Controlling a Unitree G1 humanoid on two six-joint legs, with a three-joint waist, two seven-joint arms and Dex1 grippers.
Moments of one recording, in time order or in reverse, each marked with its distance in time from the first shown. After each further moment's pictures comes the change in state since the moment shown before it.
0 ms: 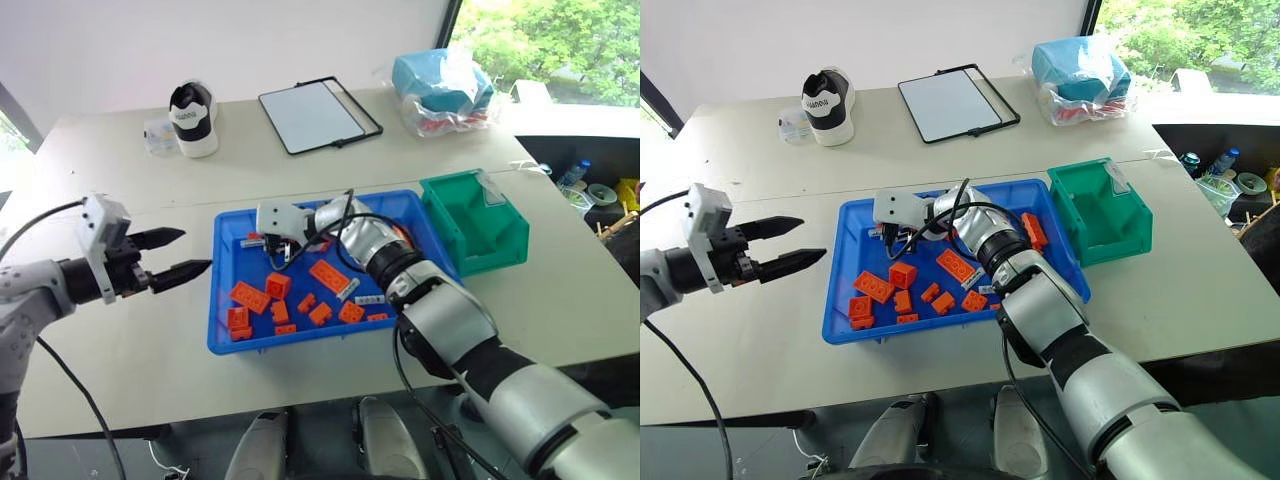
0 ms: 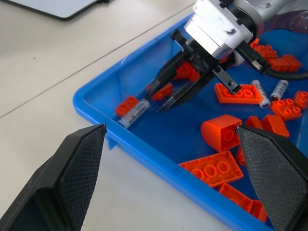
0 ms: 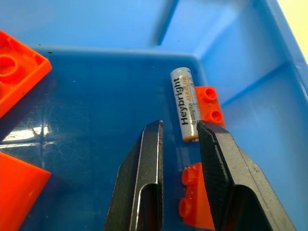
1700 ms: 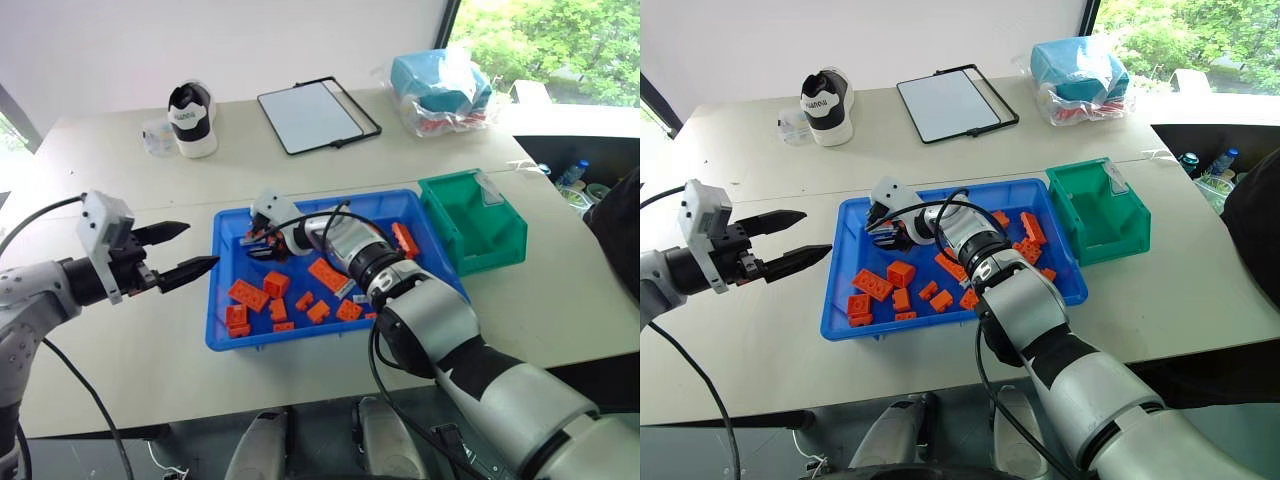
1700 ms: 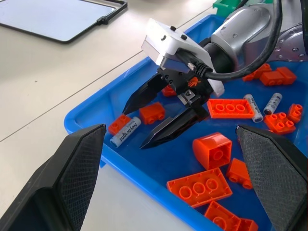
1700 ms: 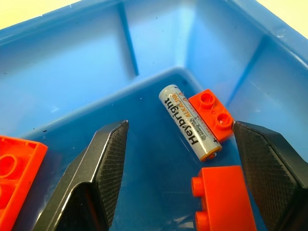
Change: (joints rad) left arm 0.015 -0.024 0.035 -0.098 -0.036 0.006 0.084; right arm -0.063 0.106 -0.225 0.144 0.147 0.259 -0.129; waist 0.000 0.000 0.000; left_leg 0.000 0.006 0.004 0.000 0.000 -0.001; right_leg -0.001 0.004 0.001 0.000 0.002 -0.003
